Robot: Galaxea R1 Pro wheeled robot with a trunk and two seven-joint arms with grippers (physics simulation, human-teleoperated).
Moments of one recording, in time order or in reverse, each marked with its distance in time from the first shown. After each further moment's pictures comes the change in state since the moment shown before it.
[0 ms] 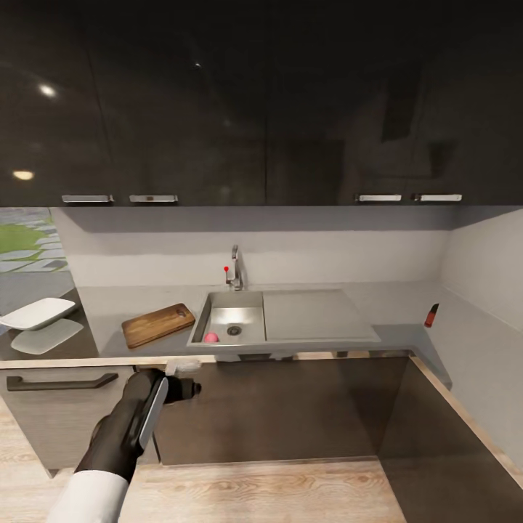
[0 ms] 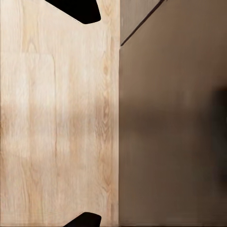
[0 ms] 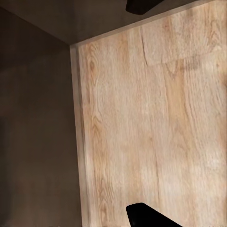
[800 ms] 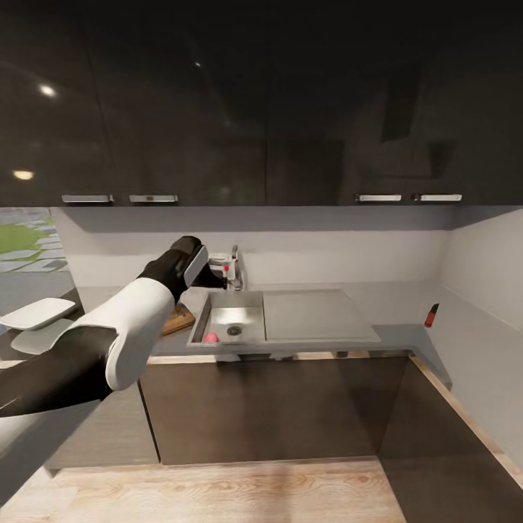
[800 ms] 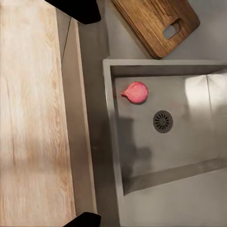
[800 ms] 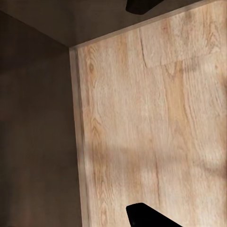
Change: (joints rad) left arm -0.893 -0.106 -0.047 0.803 0.013 -0.008 0.121; right arm 0.000 0.003 0.001 0.000 0.000 0.001 -0.015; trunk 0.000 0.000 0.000
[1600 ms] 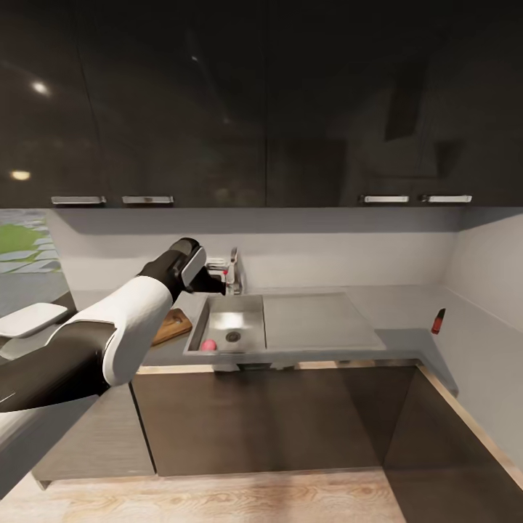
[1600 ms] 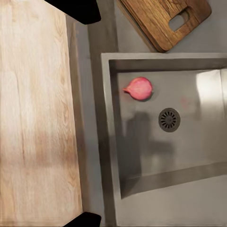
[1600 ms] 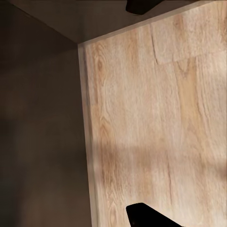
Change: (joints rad) left arm -0.019 0.011 0.001 0.063 0.049 0.029 0.013; right arm 0.000 0.000 0.000 -0.001 -0.001 0.000 0.005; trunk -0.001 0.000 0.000
